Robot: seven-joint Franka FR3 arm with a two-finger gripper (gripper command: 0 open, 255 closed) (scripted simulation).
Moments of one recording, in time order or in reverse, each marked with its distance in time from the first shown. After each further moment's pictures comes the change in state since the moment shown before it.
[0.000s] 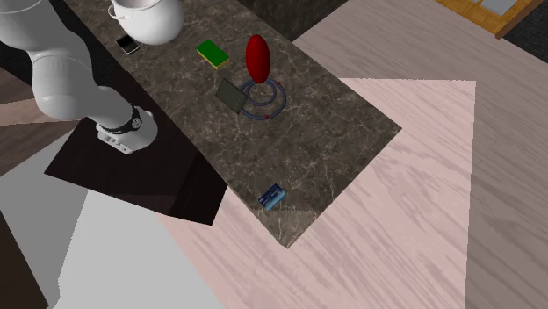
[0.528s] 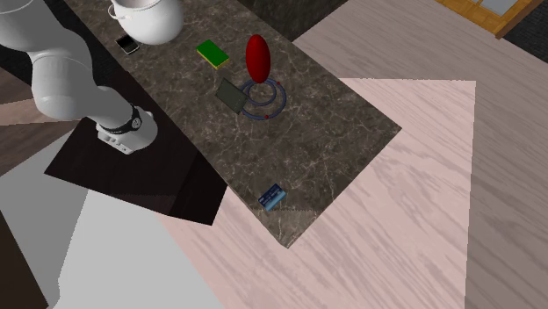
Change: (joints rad) arm -0.031 -0.046 -0.003 -0.169 0.029 0.129 -0.011
